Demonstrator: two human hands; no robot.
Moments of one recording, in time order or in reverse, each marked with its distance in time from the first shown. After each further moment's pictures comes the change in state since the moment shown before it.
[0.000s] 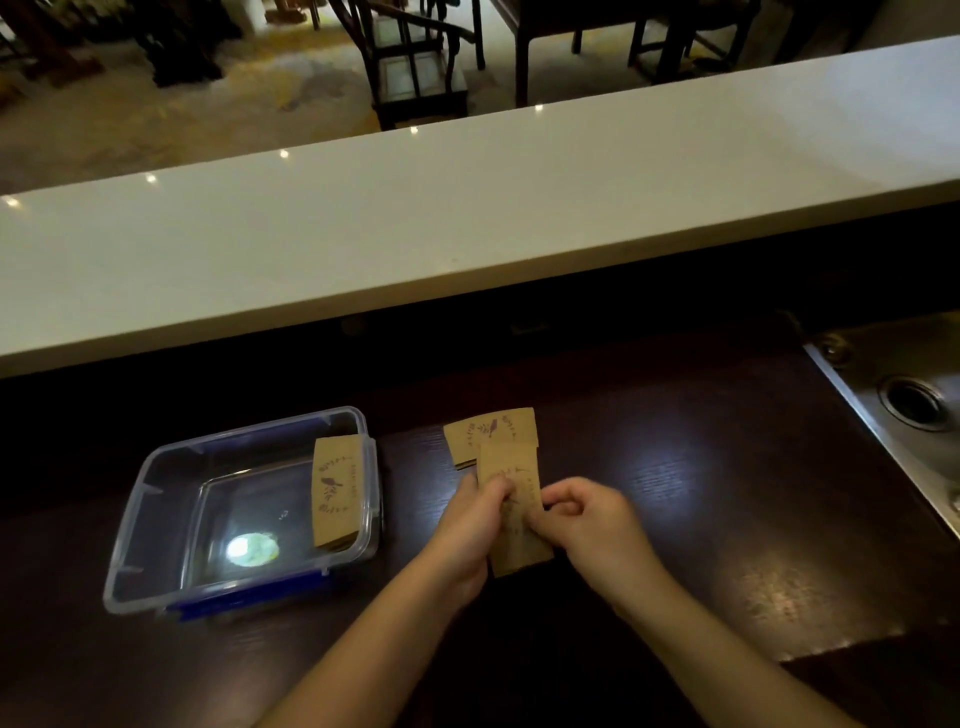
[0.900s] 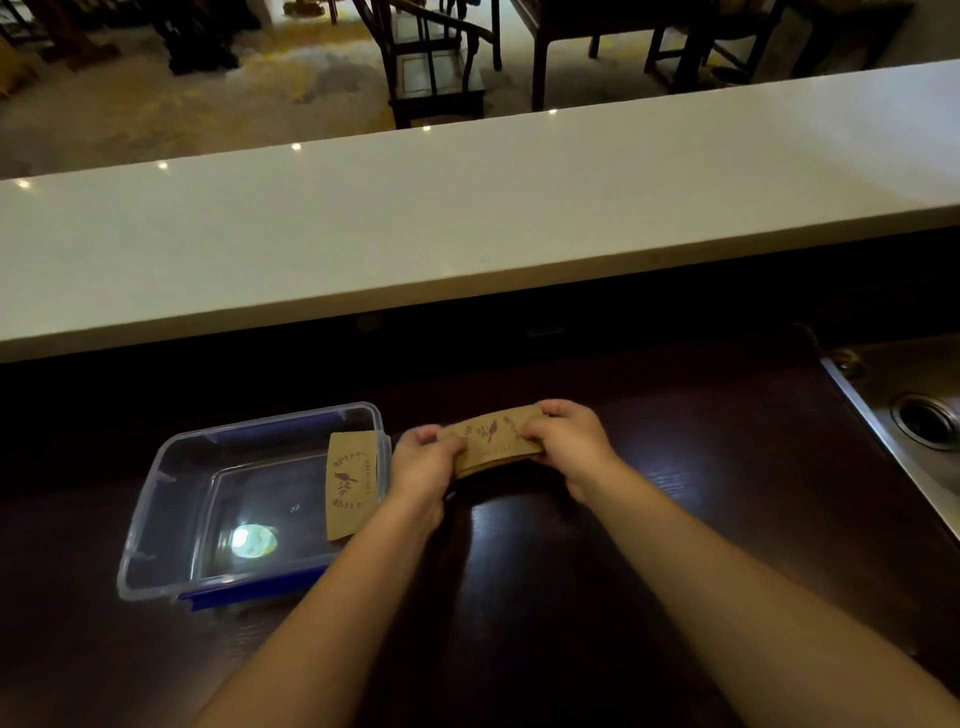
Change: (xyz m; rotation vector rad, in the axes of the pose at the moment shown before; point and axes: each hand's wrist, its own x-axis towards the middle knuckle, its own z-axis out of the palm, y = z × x) left_hand 0.069 0.021 -0.054 -0.046 0.243 0.069; right_hand 0.092 -0.042 0.025 0.211 0.034 0.081
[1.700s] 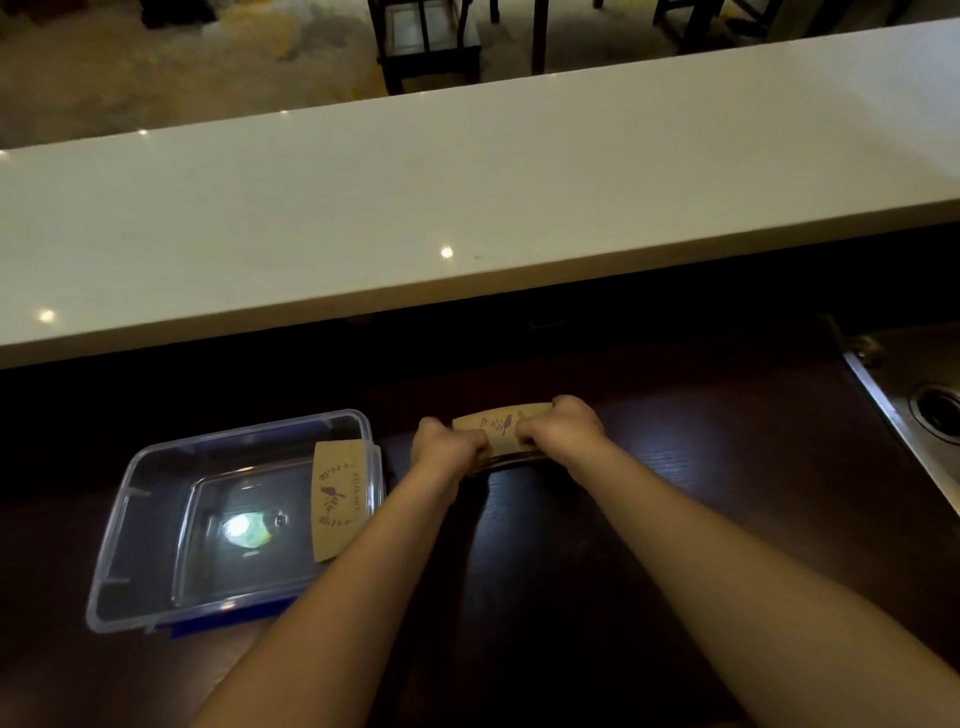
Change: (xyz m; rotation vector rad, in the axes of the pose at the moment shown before) left_hand 0.054 0.000 0.032 0.417 0.098 -0.015; right_hand 0.046 -0.007 0.002 -0.545 0.086 0.127
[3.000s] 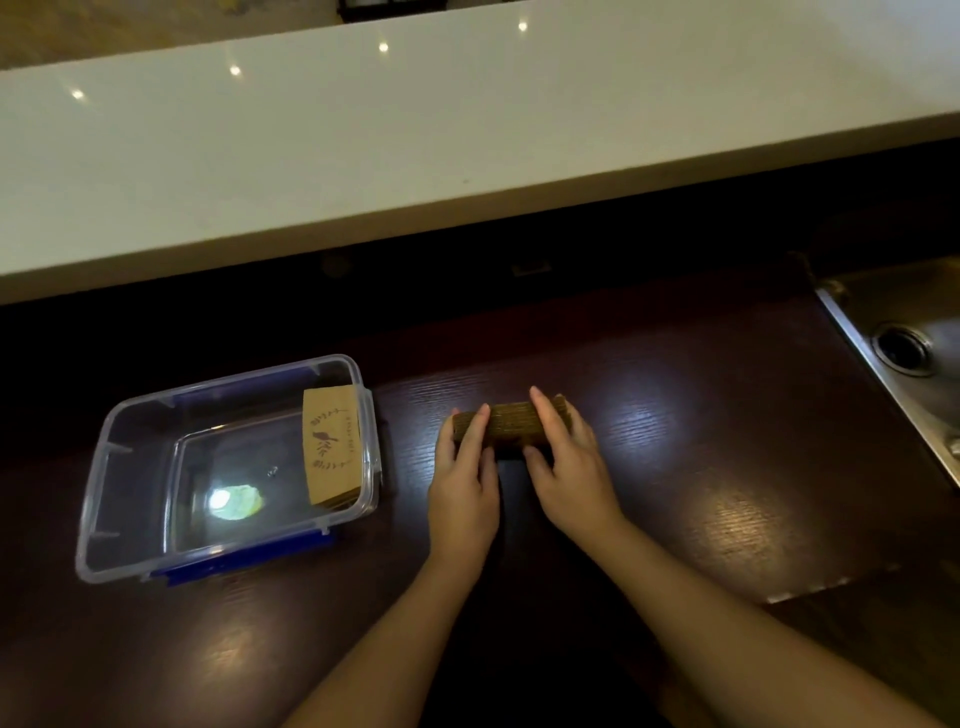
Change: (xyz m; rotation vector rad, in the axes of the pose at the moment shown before) left_hand -0.075 -0.101 0.010 0.230 0.118 0.802; right_hand -0.066 0.107 0.041 -0.188 0.212 -0.600
